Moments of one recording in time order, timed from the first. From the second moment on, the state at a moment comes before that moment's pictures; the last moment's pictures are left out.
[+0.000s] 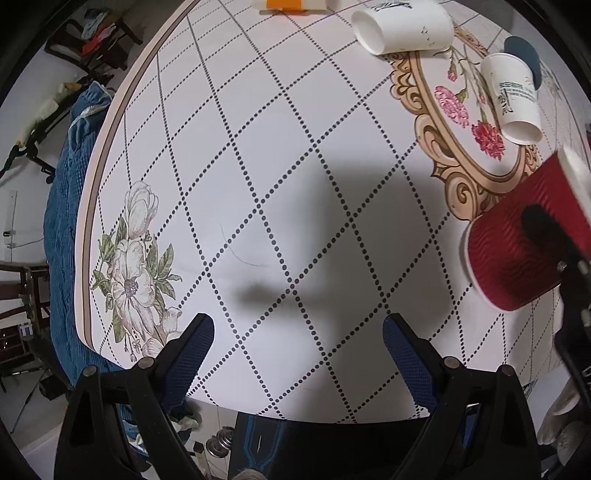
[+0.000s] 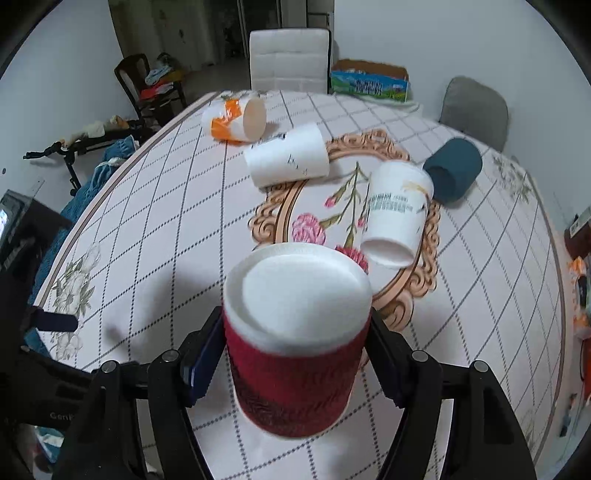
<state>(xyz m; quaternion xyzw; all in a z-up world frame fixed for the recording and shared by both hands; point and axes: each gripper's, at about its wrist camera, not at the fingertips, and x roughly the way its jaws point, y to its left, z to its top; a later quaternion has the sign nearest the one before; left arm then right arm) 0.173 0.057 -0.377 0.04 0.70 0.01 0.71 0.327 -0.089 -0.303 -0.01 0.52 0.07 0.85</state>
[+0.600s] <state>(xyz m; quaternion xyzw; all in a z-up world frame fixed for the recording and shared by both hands) 0.139 0.034 -0.271 0.03 0.62 -0.03 0.79 0.245 -0.130 -0.227 0.04 0.55 -0.05 0.83</state>
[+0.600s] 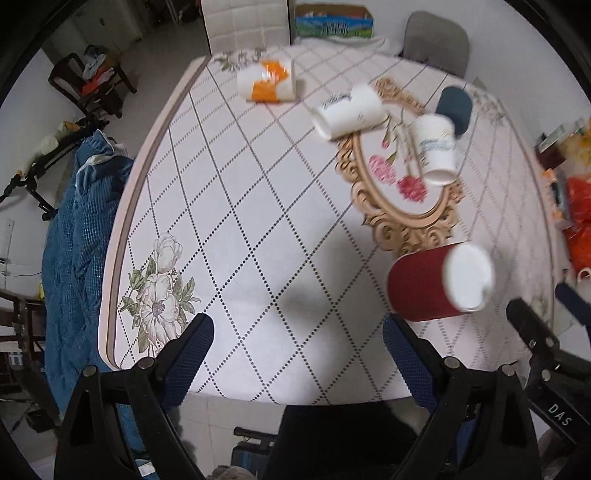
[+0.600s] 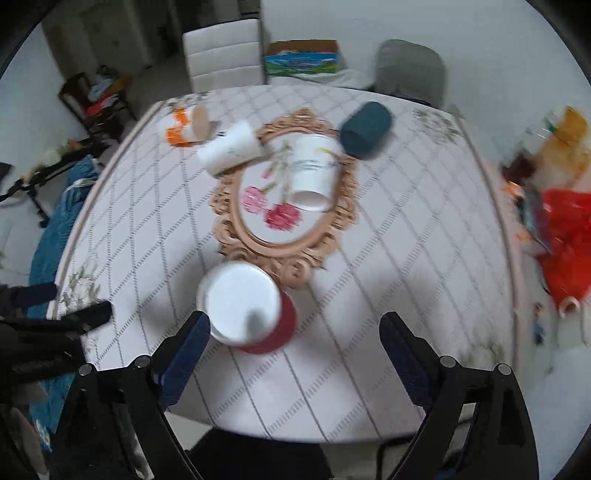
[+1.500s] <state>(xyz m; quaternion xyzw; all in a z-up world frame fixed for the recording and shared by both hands) -0.028 0.028 -0.092 0.03 0.46 -0.04 0.89 0.049 -0.130 -0.025 0.04 0.42 -0.09 0.90</state>
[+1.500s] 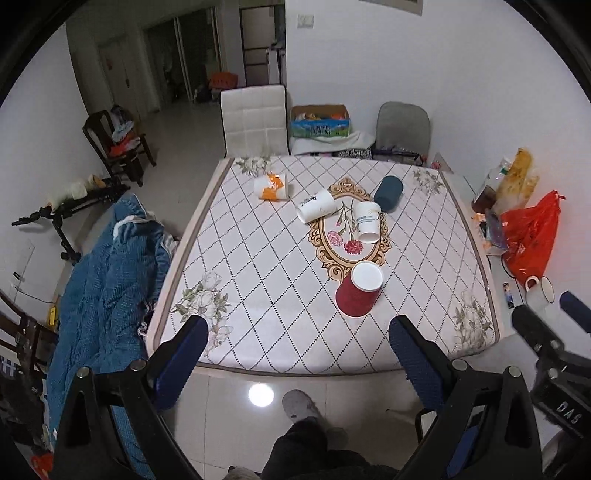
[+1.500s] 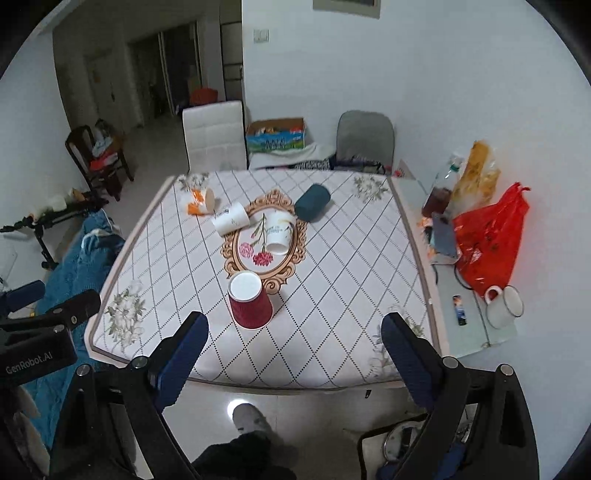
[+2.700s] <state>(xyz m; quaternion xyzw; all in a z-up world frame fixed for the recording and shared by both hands) -0.113 0.025 -0.035 0.02 0.43 -0.03 0.90 -0.034 -0.127 0.052 0.02 0.39 -0.07 0.92</state>
